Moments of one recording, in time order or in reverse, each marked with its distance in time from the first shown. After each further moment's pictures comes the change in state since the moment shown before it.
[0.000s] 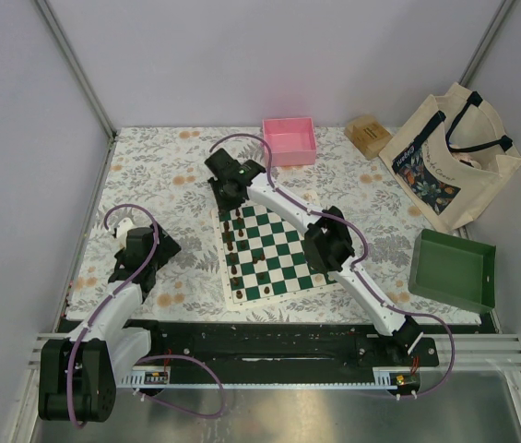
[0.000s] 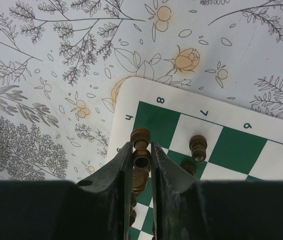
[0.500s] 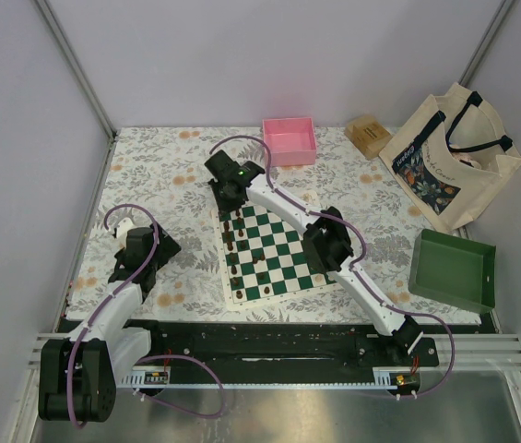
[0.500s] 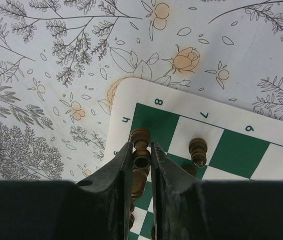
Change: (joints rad) left arm 0.000 0.000 0.000 0.000 0.000 0.000; right arm 0.000 0.014 0.013 0.002 0.002 0.000
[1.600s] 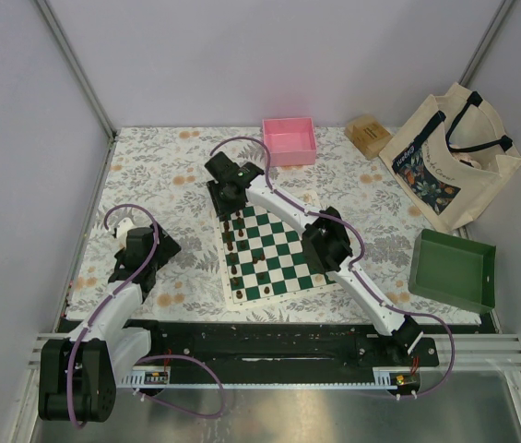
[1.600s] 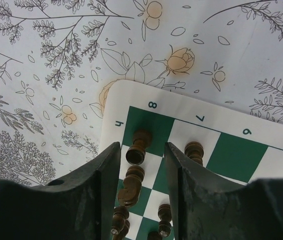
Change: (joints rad) left arm 0.000 0.000 0.000 0.000 0.000 0.000; right arm 0.000 0.018 0.000 0.002 0.016 -0.004
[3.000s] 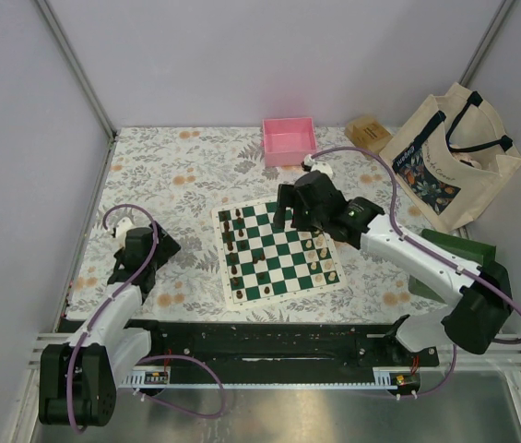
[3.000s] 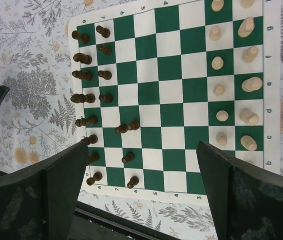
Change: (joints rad) left arm 0.000 -0.021 0.000 -0.008 0.000 0.000; right arm -0.042 -1.279 -1.351 0.323 0.205 0.253
